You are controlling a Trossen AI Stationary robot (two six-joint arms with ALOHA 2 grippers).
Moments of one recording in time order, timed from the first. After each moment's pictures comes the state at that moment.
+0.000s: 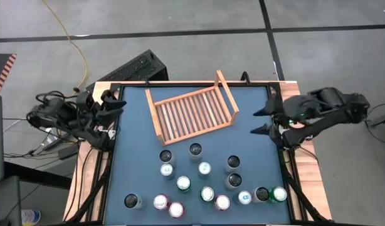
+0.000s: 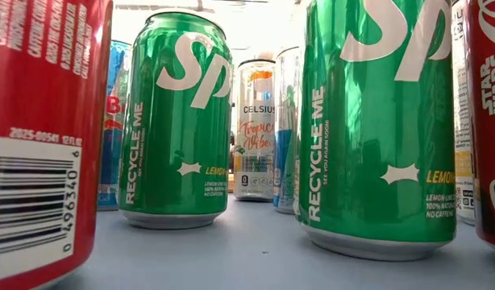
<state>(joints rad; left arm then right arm) -0.29 0.45 0.75 0.20 -0.42 -0.19 0.24 1.00 1.46 -1.22 0.24 0.35</state>
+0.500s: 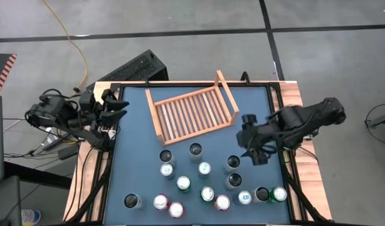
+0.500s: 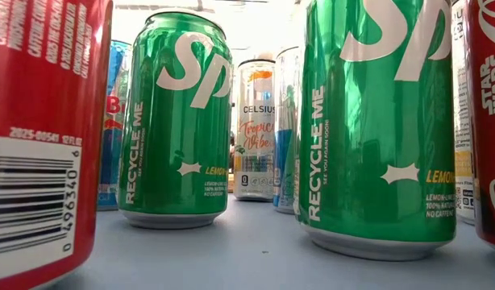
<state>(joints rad) -0.29 0.48 0.81 0.06 -0.43 -0.18 0.37 1.40 1.63 -1.39 0.16 0.15</state>
